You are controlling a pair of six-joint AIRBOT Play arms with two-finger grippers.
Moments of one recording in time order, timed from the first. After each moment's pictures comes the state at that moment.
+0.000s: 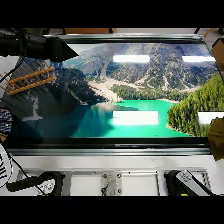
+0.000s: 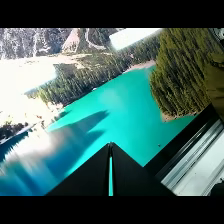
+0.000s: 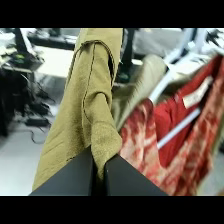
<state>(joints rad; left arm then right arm) -0.08 -1.39 1.98 0.82 -1.49 -1.39 -1.02 -1.10 2.03 -2.03 1.02 1.79</state>
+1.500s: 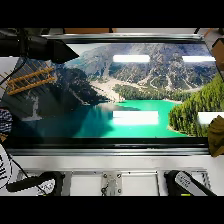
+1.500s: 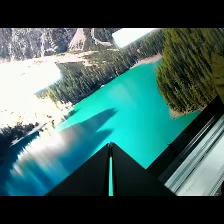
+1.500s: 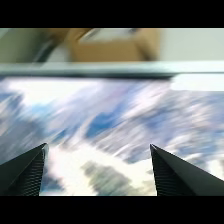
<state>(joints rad) -0.09 -1.38 1.95 0.82 -1.48 -1.33 -0.64 -1.14 1.97 -0.51 1.47 1.19</state>
